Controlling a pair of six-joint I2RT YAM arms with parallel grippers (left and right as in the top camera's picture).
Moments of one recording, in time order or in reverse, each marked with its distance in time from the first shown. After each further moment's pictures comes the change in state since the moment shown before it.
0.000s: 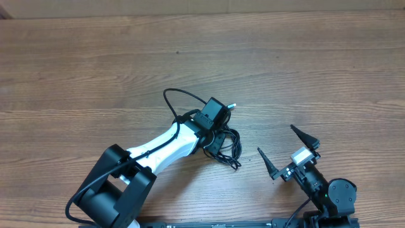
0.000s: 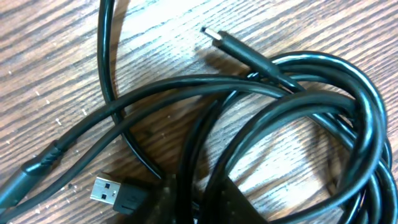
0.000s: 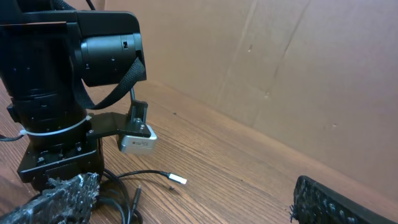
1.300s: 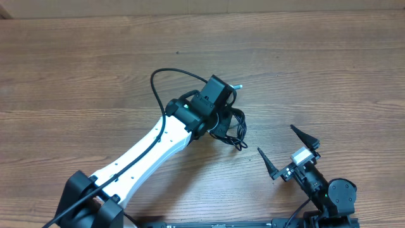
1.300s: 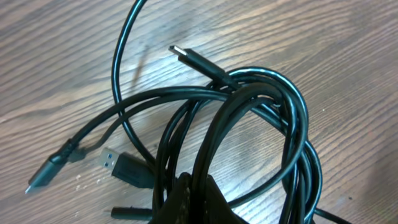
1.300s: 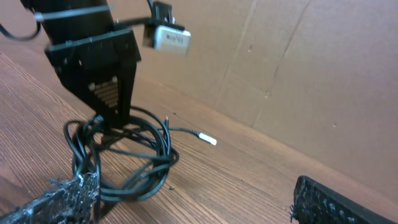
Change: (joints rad) left arm 0.000 -0.154 0.272 -0.283 -0.031 -0.109; right arm 0.000 0.000 0.000 0.000 0.000 0.000
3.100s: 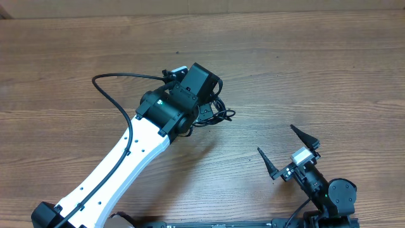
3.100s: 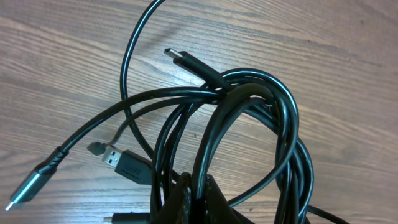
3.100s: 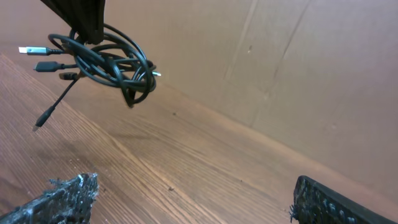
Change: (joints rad) left arm 0.049 -0.118 0.182 -0.312 -0.207 -0.597; right arm 0.000 0.000 0.000 0.008 0.000 0.000
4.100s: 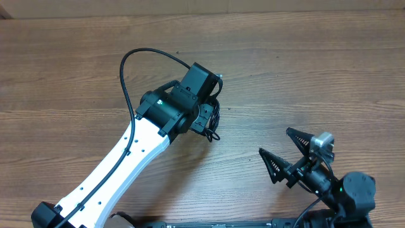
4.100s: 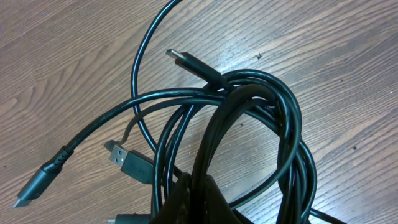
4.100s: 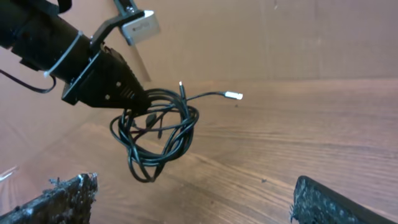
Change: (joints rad) left arm 0.000 0.000 0.000 0.007 0.000 0.795; right arm 0.000 0.201 0.356 -0.327 -0.119 0.511
